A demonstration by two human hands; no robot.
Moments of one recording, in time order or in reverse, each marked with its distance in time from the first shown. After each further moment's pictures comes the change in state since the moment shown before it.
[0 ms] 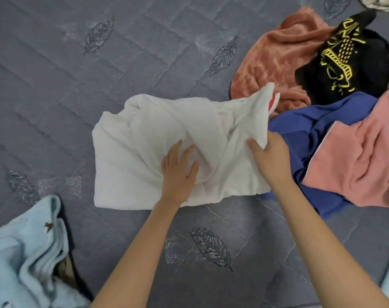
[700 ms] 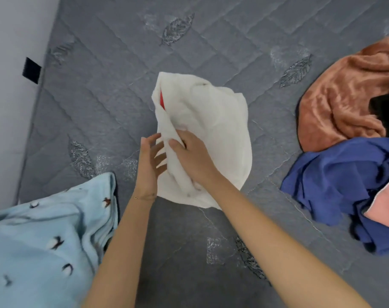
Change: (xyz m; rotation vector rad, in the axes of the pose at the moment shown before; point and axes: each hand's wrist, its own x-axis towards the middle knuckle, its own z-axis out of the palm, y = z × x) left_hand -0.030 -0.098 -0.167 -1.139 0.278 -0.475; right_hand -0.078 -0.175 0.224 0.188 -0.623 -0.199
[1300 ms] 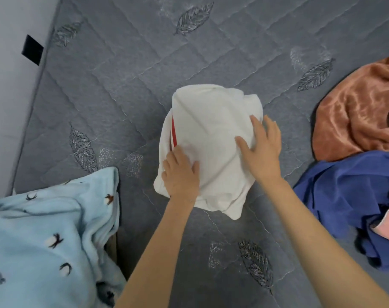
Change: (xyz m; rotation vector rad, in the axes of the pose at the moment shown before) left_hand 0.010 -0.054 0.032 1.298 0.230 0.003; right_hand 0.008 0.069 -0.087 -0.583 0.390 0.026
